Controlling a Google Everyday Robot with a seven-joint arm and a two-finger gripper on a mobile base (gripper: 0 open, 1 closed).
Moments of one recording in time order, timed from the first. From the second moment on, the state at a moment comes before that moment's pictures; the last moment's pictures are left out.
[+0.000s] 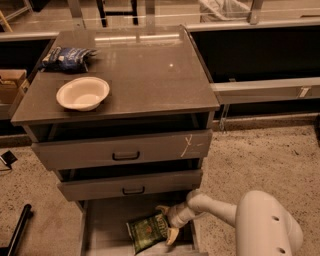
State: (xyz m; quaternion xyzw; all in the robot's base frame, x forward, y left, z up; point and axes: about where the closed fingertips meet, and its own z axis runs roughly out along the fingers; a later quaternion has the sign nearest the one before) arm 0.515 -0.011 0.160 -0.74 0.56 0.25 0.27
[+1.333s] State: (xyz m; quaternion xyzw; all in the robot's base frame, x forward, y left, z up) arm 0.510 0.014 0.128 -0.75 0.53 0.29 0.26
